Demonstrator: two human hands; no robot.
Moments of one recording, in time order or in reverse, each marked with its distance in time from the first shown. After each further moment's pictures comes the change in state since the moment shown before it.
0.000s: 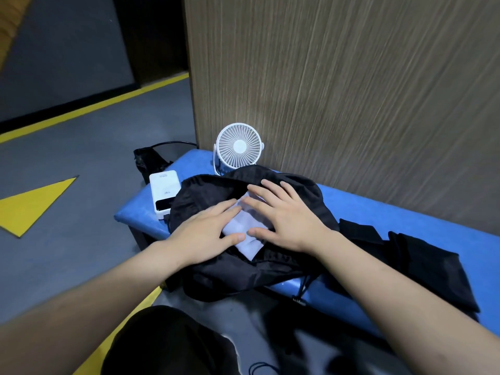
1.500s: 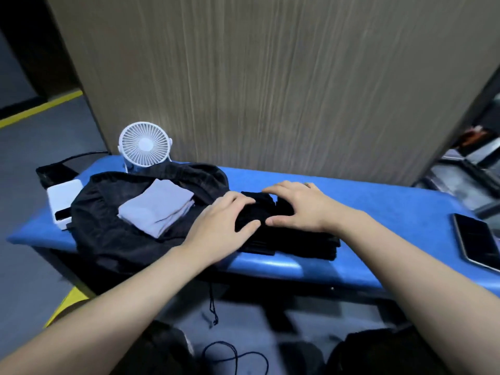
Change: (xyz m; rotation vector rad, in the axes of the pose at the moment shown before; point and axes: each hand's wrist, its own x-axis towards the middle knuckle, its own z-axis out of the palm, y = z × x) left_hand 0.014 0.196 0.056 -0.100 0.218 0.329; right_hand -0.194 0.070 -0.101 0.168 -0.227 0.470
